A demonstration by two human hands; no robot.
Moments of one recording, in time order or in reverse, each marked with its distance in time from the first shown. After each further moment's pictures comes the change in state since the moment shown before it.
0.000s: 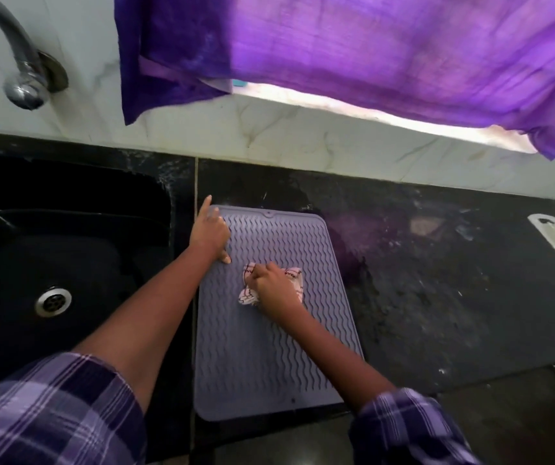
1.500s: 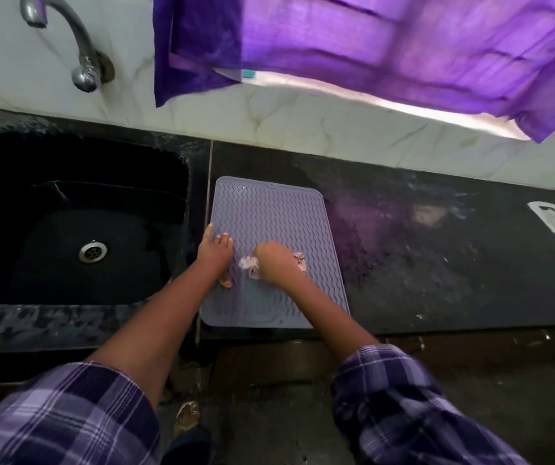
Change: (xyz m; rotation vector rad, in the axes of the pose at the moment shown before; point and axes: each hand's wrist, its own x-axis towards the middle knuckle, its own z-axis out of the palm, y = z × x) left_hand -0.136 0.071 0.026 -0.009 -0.244 -0.027; right_hand -0.077 -0.051 -0.047 -0.002 -0.211 0.161
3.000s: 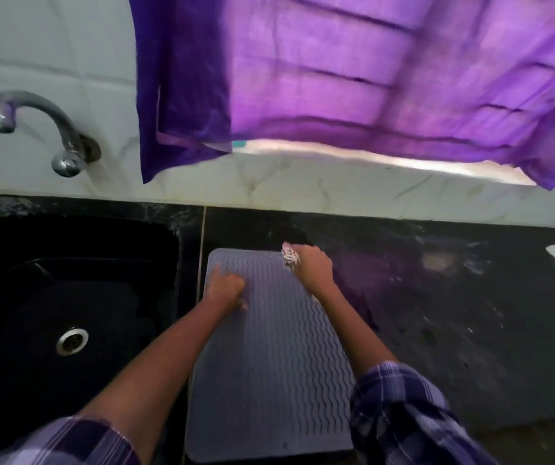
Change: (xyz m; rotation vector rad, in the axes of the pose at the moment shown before) left_hand 0.093 -0.035 -0.073 -0.329 0.218 0.088; right_hand 0.108 0.112 -0.074 0.293 0.425 0.164
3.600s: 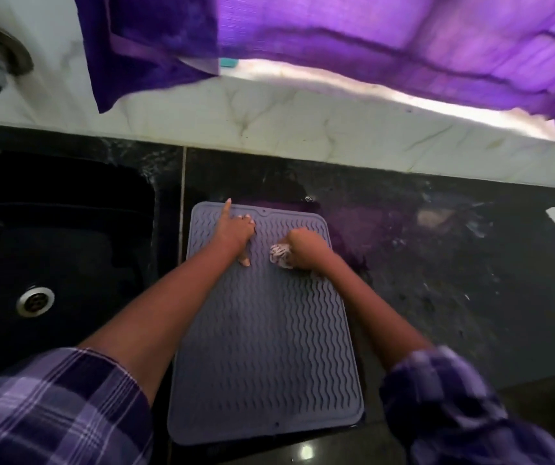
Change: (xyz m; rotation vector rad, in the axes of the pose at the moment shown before) left_hand 0.074 0.013 -0.004 0.218 -0.120 0.085; right_hand 0.020 0.022 0.046 -0.188 -0.464 -0.077
